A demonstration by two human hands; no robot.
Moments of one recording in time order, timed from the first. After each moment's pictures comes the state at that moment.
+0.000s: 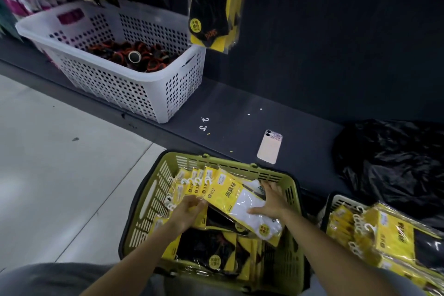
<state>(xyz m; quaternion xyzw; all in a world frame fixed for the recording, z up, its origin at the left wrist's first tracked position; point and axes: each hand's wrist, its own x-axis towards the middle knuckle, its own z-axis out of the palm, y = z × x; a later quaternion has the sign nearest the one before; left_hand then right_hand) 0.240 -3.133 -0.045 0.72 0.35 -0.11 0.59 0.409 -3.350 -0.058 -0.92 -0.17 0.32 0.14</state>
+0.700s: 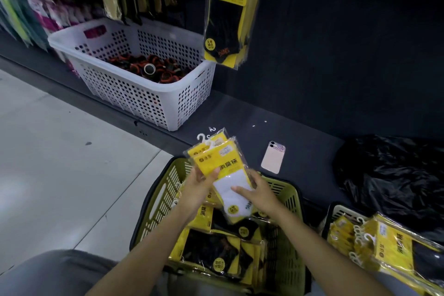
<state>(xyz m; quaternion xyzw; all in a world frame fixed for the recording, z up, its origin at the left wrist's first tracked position) 0.266 -3.139 0.049 0.61 0.23 0.15 0.75 0.374 -3.295 0.021 -0.78 -0.19 0.30 0.52</state>
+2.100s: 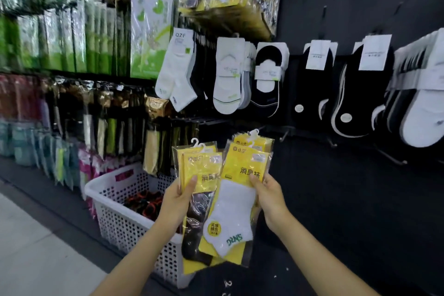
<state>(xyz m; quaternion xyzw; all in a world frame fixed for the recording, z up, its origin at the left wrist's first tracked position) 0.343 -2.957 0.293 0.71 0.11 0.40 0.57 0.454 -3.124 0.318 -0.60 -0.22 0.09 0.76</state>
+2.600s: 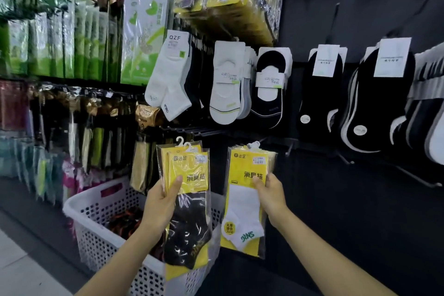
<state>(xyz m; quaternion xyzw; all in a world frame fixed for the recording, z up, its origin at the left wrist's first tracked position) 0.386 -2.914 0.303 0.71 0.14 0.46 0.52 0.545 -3.088 0.322 -0.70 -0.22 -0.02 0.68</state>
